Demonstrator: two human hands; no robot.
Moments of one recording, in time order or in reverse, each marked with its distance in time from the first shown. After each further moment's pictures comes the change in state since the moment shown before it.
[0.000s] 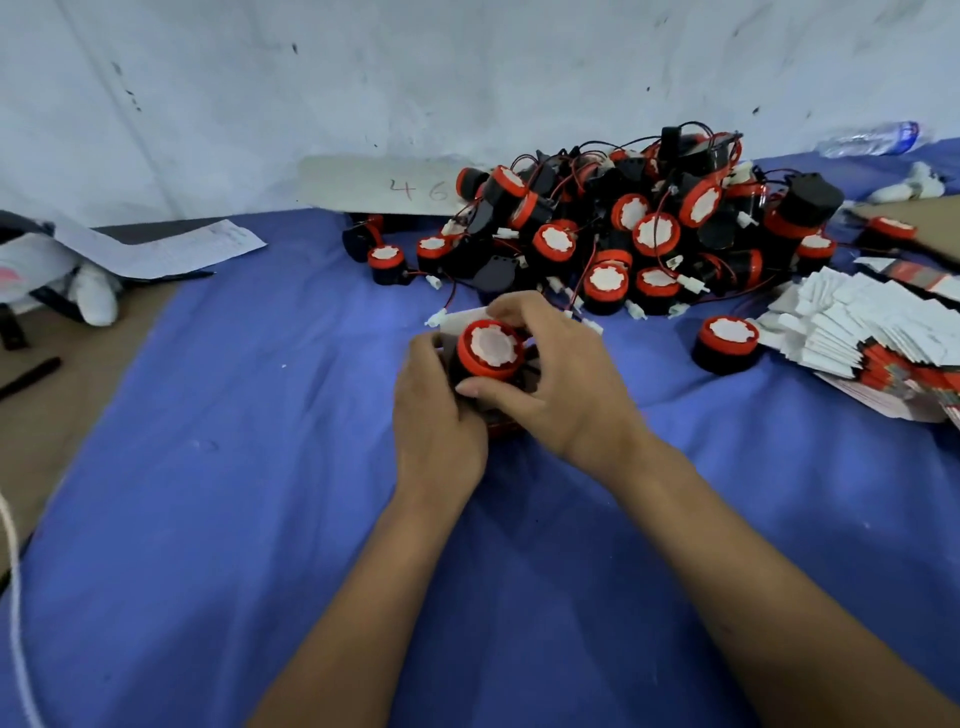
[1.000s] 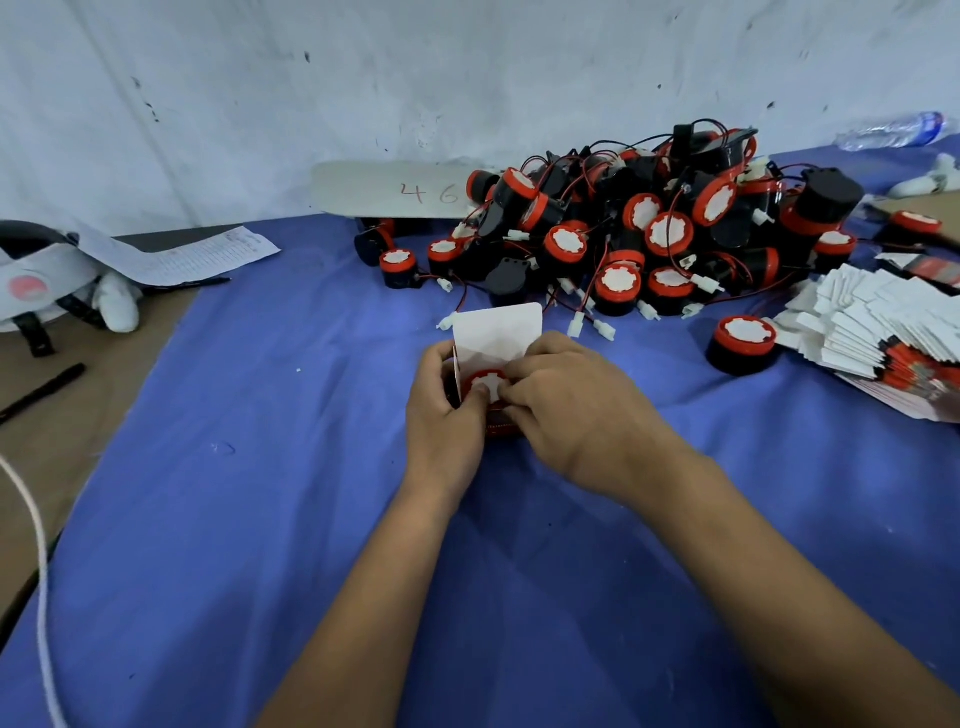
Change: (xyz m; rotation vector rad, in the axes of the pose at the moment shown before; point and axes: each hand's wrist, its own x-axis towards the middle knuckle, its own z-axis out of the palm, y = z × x) left_hand 0.008 -0.003 -0.001 -0.293 -0.068 -0.364; right_hand -0.002 -0.006 -0.004 -0.581 -0.391 -0.065
